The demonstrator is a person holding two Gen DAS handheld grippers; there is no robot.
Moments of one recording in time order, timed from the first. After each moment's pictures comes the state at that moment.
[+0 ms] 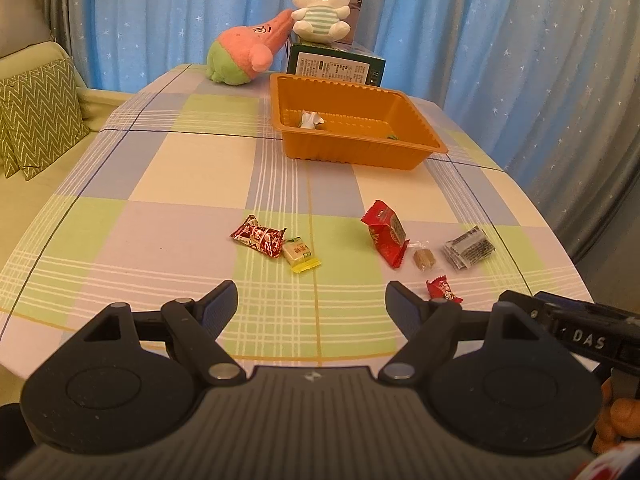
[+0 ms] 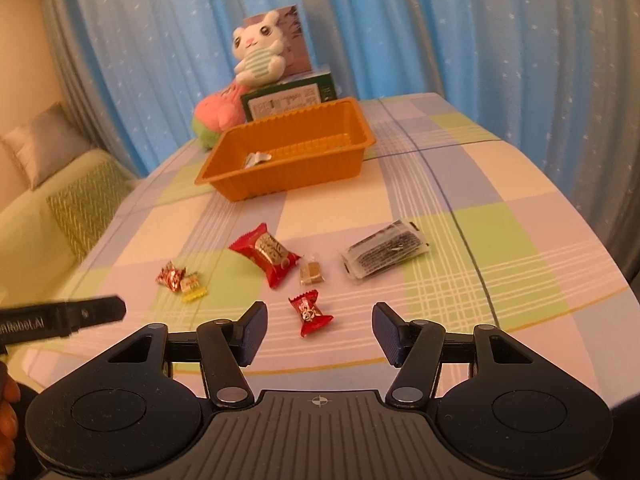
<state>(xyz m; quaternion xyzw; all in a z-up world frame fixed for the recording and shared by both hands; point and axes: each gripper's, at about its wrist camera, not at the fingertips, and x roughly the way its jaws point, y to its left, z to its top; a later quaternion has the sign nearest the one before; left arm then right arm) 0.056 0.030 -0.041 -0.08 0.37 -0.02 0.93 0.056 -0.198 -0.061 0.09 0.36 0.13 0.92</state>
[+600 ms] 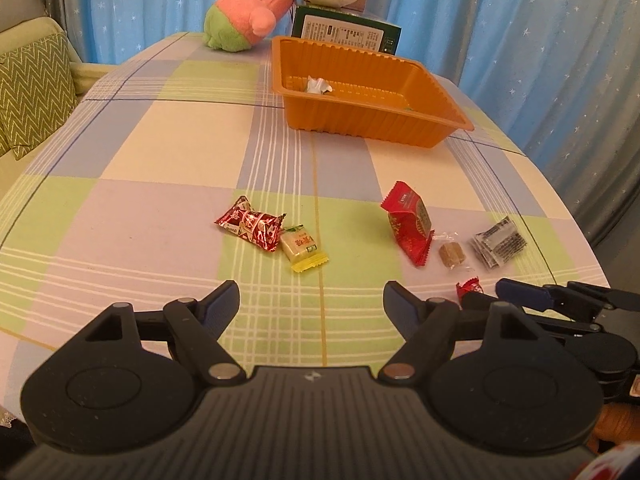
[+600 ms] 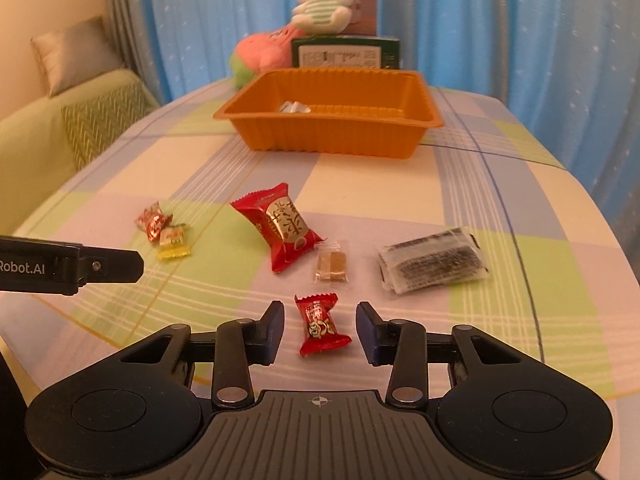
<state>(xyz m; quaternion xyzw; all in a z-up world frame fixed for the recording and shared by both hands) 0.105 0.029 -0.084 -0.09 0.41 -0.02 0.91 0.115 -0.157 -0.114 -0.03 0.38 0.19 0.90</state>
